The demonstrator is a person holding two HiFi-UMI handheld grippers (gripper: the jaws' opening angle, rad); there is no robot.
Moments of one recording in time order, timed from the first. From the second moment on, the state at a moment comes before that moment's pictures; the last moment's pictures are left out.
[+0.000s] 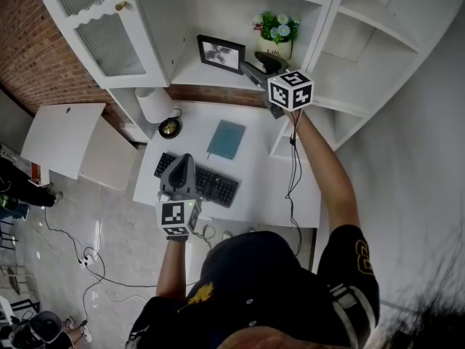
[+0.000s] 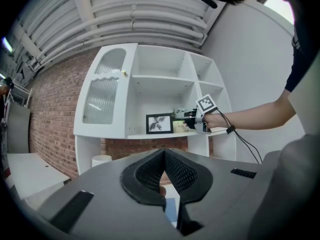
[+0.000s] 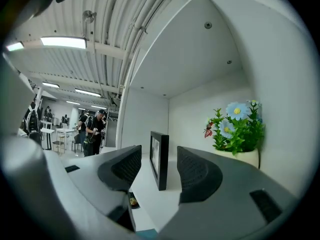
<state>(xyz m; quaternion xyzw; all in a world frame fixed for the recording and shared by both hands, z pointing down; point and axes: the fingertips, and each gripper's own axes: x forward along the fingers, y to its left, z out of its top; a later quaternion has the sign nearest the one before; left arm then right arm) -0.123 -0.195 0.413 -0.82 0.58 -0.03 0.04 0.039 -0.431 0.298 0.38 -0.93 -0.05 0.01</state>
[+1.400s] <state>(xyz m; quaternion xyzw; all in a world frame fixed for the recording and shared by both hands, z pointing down) -0.135 -0.201 0.429 -0.81 0.58 -0.03 0.01 0.129 -0.229 0.343 0.45 -0.89 -0.04 -0.04</state>
